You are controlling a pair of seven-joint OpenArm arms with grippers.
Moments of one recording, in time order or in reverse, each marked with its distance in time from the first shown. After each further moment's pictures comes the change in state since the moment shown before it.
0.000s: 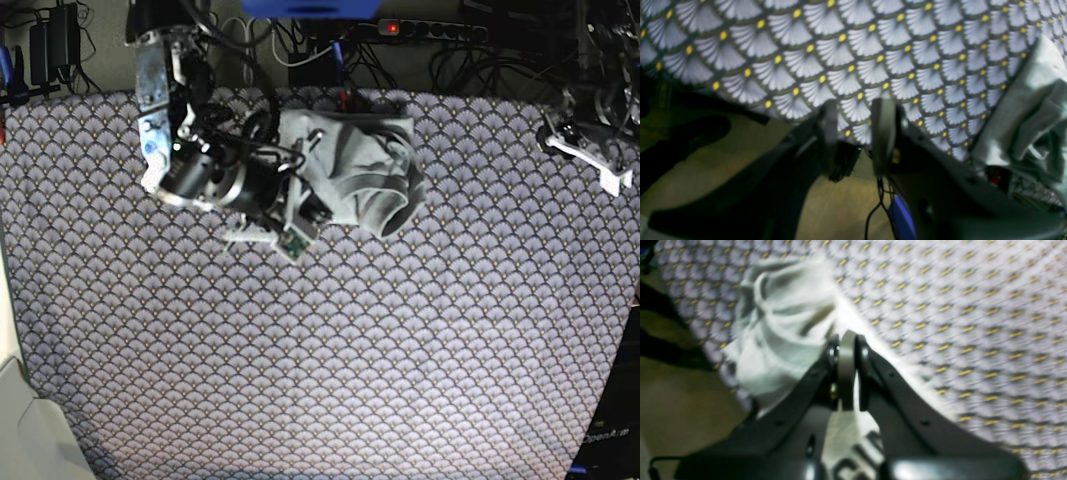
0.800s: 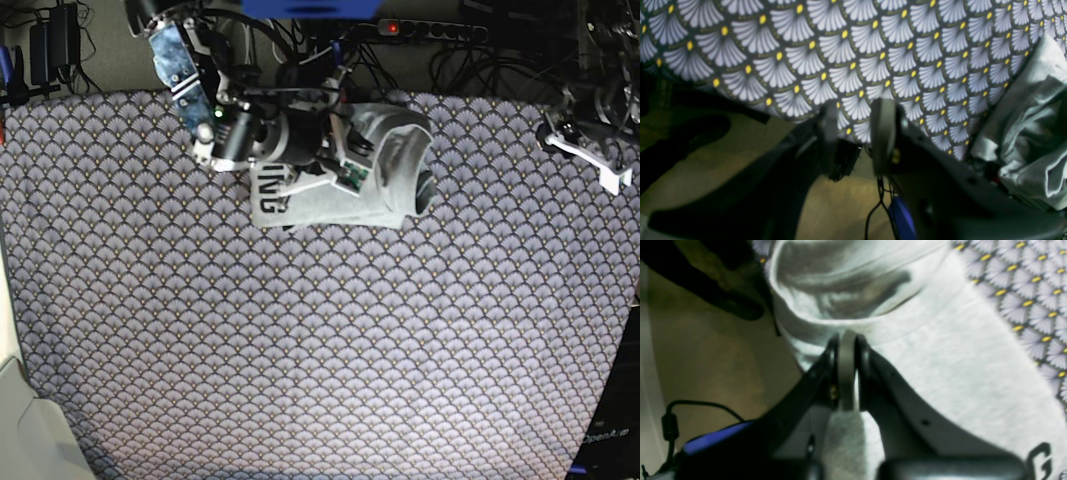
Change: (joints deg) left arm -0.1 0.0 0.0 0.0 0.0 0.0 0.0; right arm -1.7 4.8 -15.6 -0.6 0.2 0.0 0.3
